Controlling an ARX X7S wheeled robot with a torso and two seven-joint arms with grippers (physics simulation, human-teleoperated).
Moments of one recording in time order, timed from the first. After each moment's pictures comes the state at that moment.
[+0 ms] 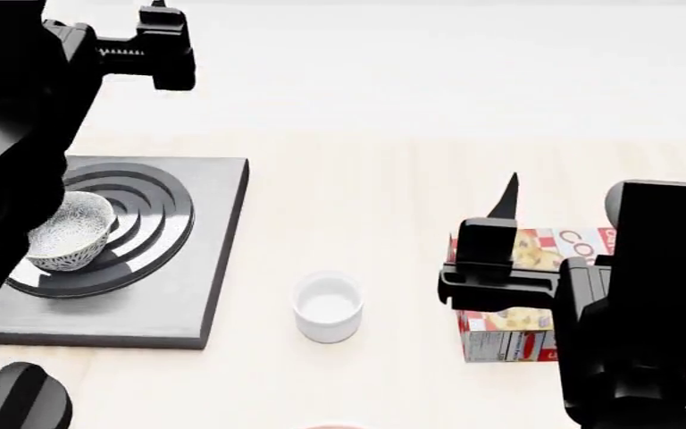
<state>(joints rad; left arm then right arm) -1.19 -0.12 0.29 -0.34 -0.33 -0.70 -0.24 0.62 0.28 0.14 -0.73 0.57 1.28 0.36</state>
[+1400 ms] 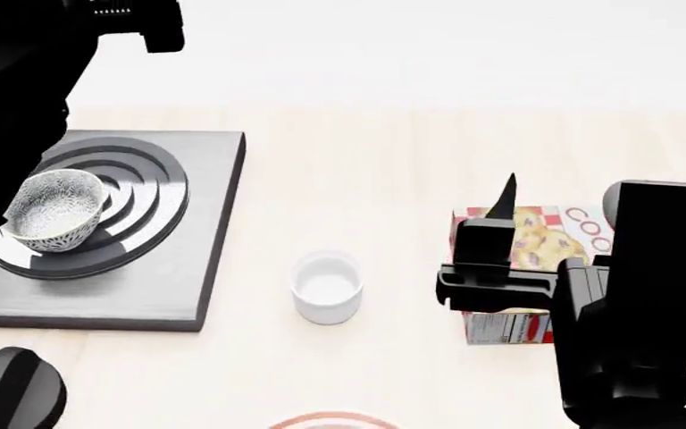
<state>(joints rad) -1.51 -0.06 0.33 -1.08 -0.40 -0.40 -0.17 0.62 0.30 0.14 -0.72 0.61 1.27 0.39</state>
